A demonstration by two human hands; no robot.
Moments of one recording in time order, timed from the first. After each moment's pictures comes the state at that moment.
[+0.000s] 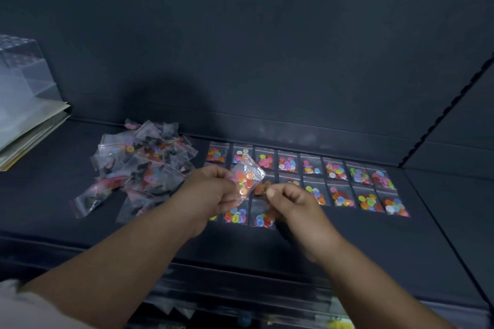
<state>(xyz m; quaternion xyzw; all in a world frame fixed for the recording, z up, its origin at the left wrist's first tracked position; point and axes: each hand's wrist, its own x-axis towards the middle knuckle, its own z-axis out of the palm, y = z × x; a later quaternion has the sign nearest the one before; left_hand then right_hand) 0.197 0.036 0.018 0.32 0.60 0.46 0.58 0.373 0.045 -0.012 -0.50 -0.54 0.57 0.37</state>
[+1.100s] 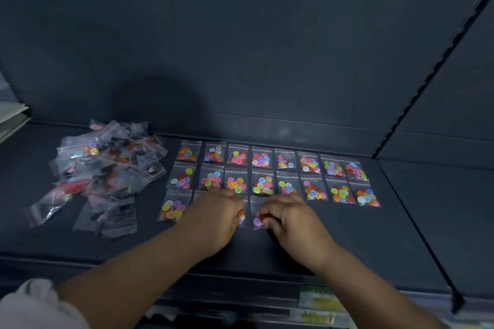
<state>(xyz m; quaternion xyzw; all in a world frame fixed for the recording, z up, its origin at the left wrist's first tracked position) 0.242 0.042 -0.033 0.82 0.55 0.11 0.10 0.438 0.053 -0.043 -0.47 -0.85 0.14 0.18</state>
